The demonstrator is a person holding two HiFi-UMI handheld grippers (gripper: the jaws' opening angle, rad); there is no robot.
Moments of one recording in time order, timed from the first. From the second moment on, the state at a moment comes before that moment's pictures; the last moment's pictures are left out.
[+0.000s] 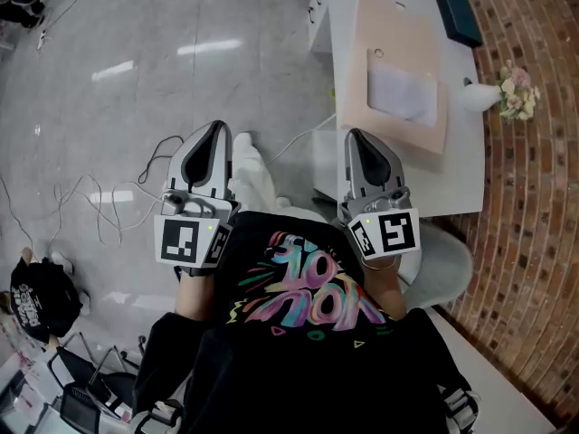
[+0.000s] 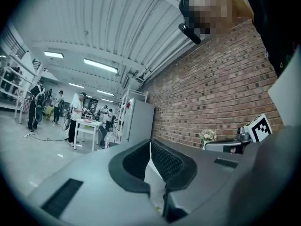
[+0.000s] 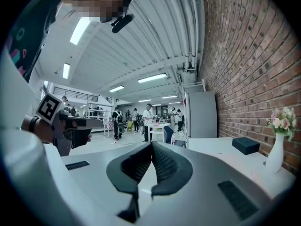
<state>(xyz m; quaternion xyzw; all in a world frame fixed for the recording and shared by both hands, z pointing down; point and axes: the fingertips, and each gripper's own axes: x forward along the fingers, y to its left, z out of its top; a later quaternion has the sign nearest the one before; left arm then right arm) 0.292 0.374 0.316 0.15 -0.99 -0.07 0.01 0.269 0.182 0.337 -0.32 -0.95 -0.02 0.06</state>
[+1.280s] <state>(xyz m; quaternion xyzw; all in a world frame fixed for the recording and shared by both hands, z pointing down) -0.016 0.379 0.331 0.45 -0.89 -0.08 0.06 0.086 0.190 0.352 0.00 -0.99 -0.01 0.11</state>
